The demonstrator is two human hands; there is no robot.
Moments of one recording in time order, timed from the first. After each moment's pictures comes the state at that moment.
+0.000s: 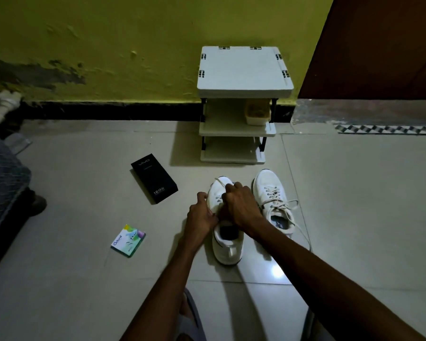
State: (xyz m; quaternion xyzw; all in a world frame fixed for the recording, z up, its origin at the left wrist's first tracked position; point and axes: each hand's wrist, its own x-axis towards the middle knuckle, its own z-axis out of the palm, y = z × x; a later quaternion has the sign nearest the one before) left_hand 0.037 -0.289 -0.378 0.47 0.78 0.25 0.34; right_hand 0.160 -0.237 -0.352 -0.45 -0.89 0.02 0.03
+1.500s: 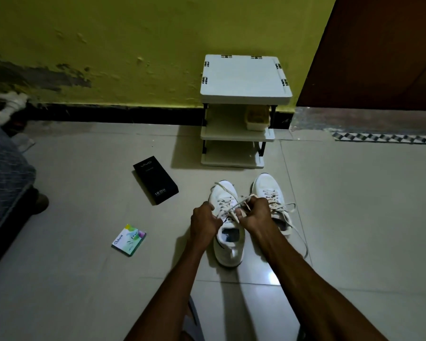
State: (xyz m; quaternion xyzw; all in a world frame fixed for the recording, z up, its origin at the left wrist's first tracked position) left_hand 0.054 -0.299 -0.367 0.44 0.81 0.23 0.32; right_hand 0.176 -0.236 -0.362 -0.56 -0.03 0.70 0.43
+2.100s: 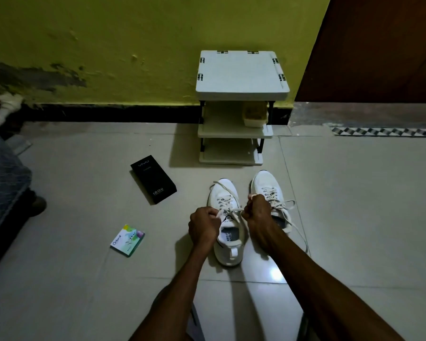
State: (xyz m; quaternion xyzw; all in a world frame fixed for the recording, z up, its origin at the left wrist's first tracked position) left_hand 0.069 -0.308 -0.369 0.37 0.83 0.29 0.30; right_hand 0.182 -0.235 -0.357 -0.64 -0.13 0.64 0.41
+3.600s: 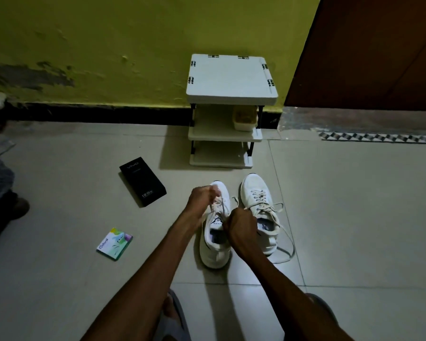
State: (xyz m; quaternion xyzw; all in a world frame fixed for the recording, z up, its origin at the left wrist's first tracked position) left_hand 0.061 -0.253 -0.331 0.22 0.64 0.46 0.58; right_hand 0.183 -0.278 -0.366 -0.69 -0.69 0.20 0.09
